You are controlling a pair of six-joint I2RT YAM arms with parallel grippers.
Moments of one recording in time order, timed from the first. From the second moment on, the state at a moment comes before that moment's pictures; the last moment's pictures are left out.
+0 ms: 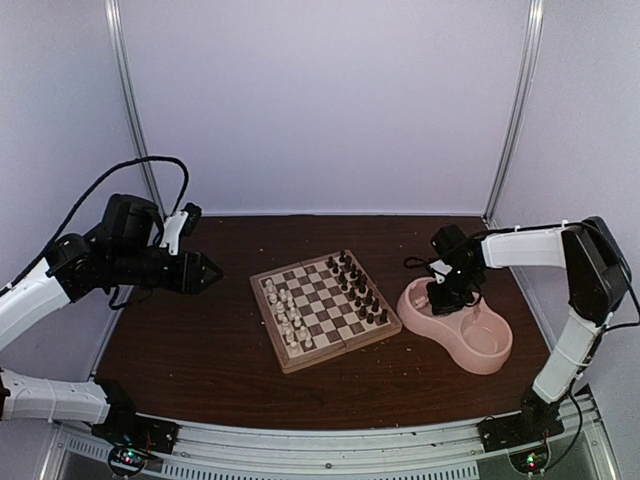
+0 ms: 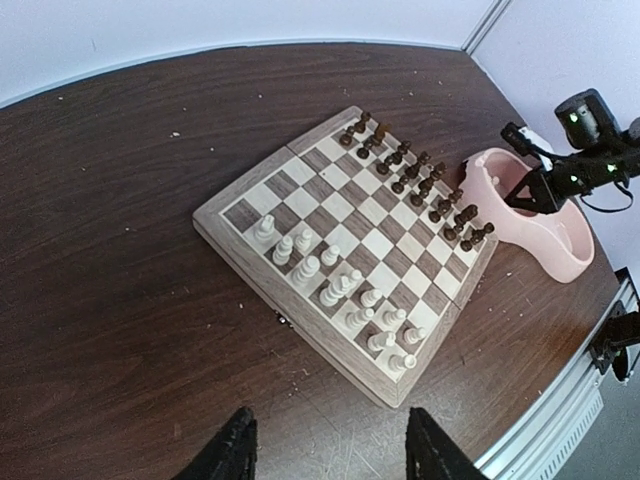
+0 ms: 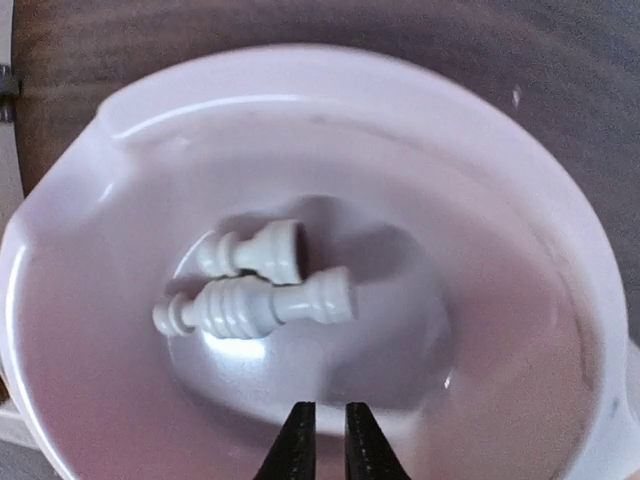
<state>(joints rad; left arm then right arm) -0.65 0.96 0.99 -0.68 0.07 -0.35 0.39 1.78 1.10 -0.63 0.01 0.24</state>
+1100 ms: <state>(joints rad) -0.65 1.07 1.05 -0.65 0.13 -0.33 0.41 1.78 1.08 -0.54 -0.03 0.38</state>
